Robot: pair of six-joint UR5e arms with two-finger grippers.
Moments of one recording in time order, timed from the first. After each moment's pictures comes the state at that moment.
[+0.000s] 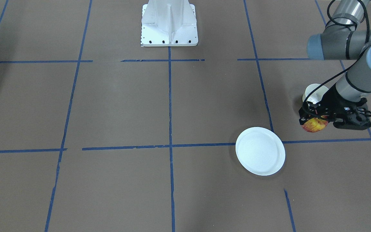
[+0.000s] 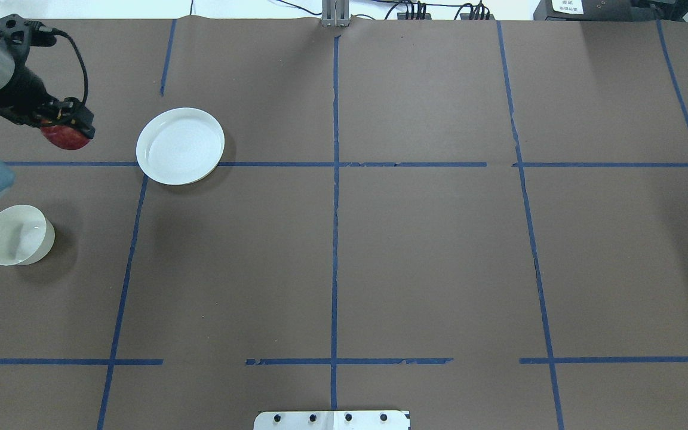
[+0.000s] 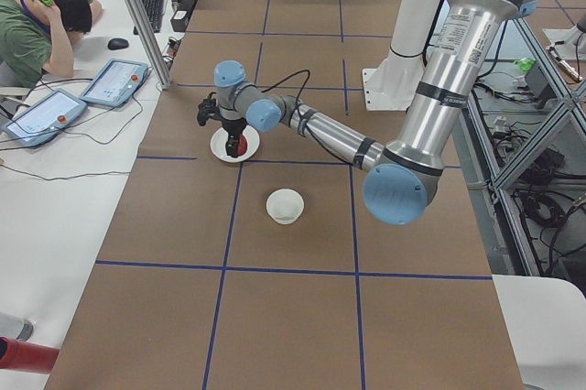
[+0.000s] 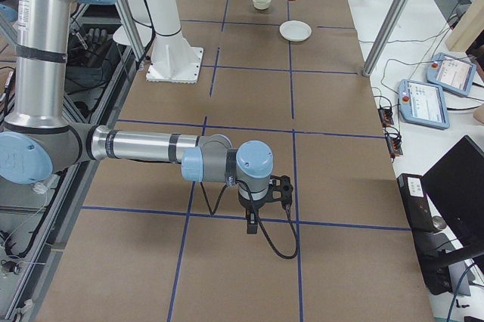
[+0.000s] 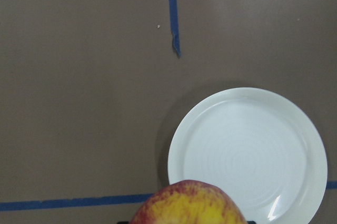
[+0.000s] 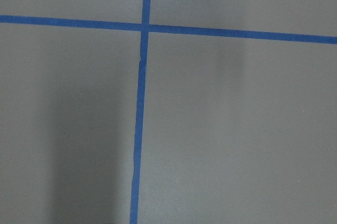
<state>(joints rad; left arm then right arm) -1.08 -1.81 -1.71 -1.76 -2.21 -0.62 1.59 -1.73 1.71 -1.55 2.30 -0.05</state>
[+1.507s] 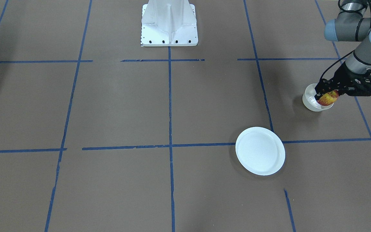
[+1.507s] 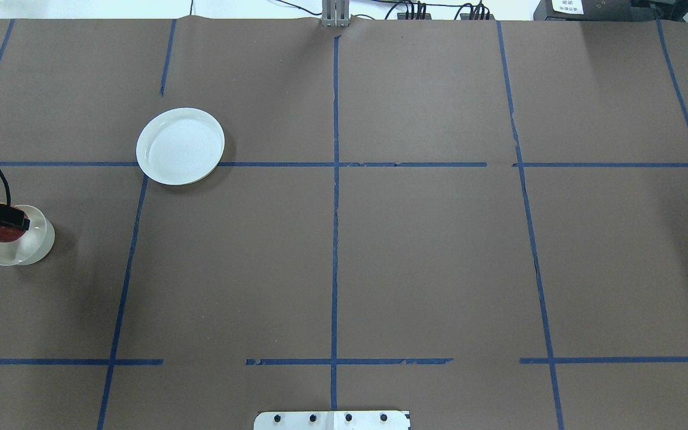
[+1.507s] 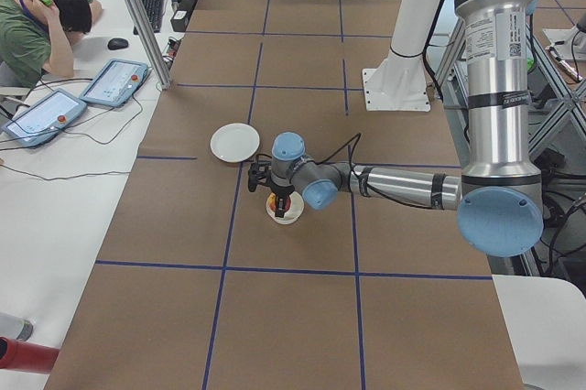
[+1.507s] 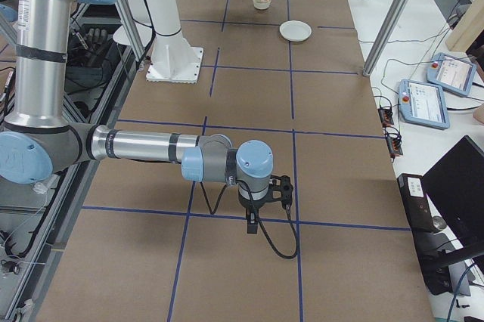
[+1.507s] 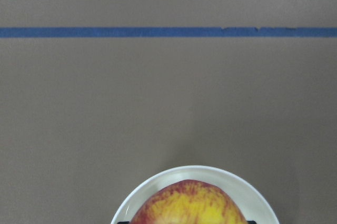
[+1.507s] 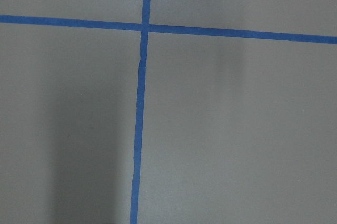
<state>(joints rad) -0.96 -1.44 -1.69 -2.24 -2.12 -0.84 1.59 -1.73 1.71 -1.55 2.30 -0.05</state>
